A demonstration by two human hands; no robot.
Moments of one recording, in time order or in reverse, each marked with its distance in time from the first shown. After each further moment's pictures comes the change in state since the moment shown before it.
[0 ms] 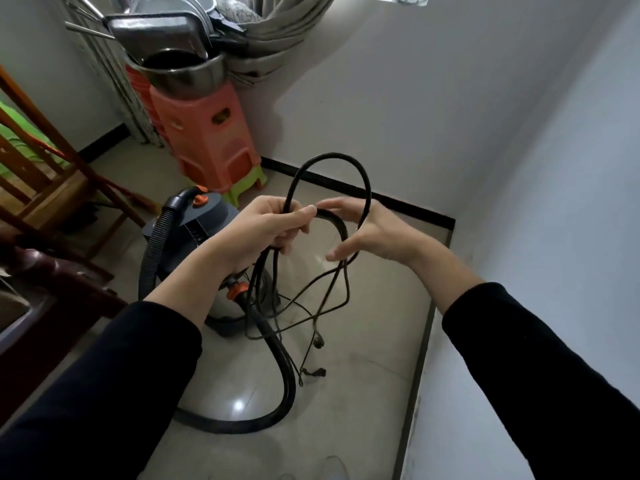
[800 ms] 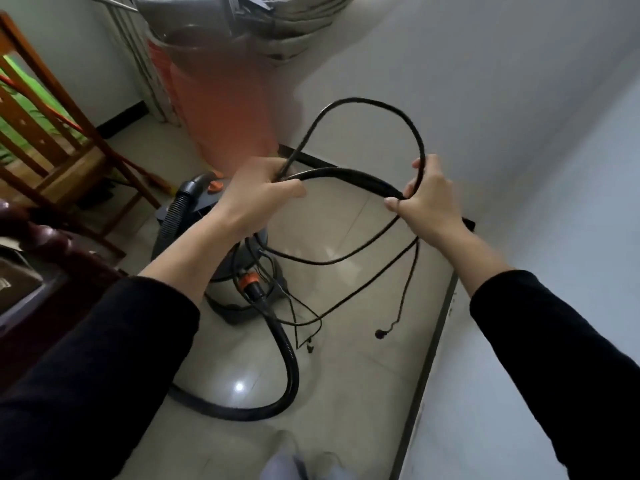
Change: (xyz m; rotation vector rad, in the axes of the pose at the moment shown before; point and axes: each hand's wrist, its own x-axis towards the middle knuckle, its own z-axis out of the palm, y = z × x) left_hand 0.018 0.004 -0.041 0.383 0.412 0.059; right_hand 0.048 0.032 -0.031 -0.276 0.692 0.047
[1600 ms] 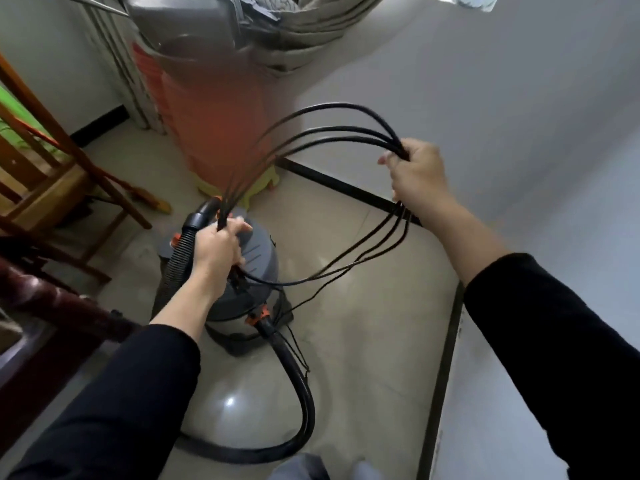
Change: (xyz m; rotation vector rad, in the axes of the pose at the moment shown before) left_hand 0.071 -0.168 -0.074 -0.508 0.388 -0.440; right_hand 0.116 -0.098 0.086 0.223 -0.002 0.070
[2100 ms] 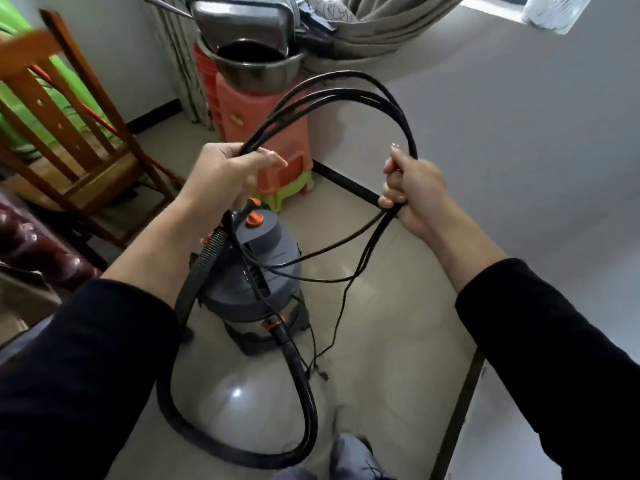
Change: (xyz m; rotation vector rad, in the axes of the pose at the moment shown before) left_hand 0.011 0.122 -0.012 0.153 -0.242 0.303; right_hand 0.035 -0.023 0.052 0.670 -0.286 0.318
